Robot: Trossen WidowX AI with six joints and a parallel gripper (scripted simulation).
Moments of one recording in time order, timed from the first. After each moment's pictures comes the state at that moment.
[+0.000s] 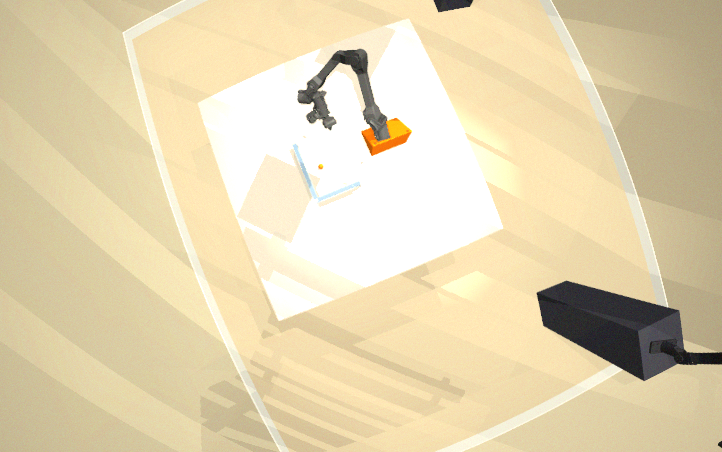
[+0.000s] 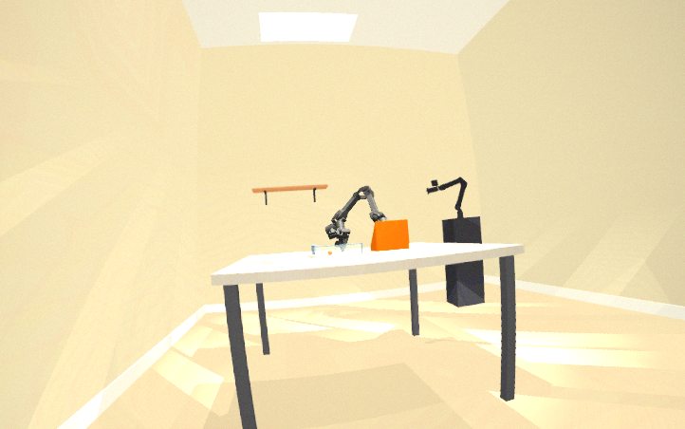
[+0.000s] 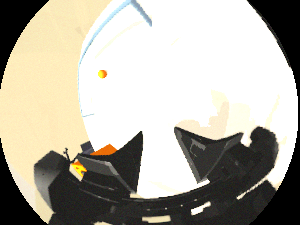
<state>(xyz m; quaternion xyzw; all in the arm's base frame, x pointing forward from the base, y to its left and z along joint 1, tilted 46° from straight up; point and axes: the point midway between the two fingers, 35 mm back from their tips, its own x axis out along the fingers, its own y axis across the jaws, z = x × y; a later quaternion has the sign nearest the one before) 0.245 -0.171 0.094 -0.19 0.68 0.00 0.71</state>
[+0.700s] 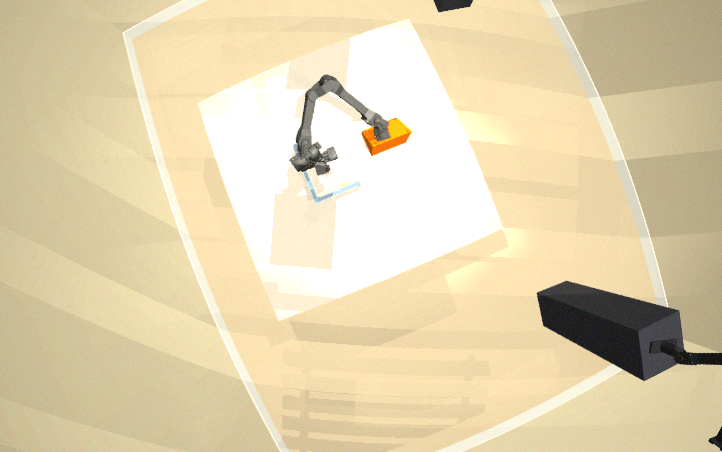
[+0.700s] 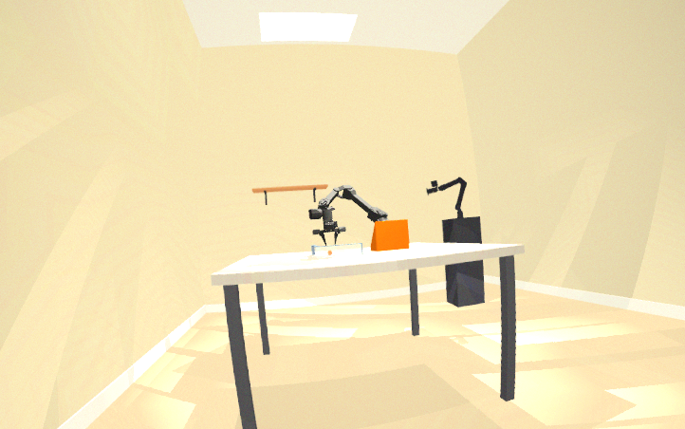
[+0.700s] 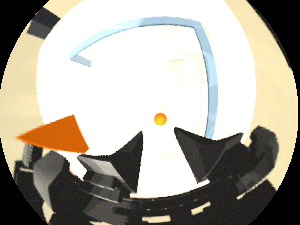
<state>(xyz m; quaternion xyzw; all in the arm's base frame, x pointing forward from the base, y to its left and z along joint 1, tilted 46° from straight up) 0.331 0.004 -0.011 -0.68 0.61 0.27 0.29</state>
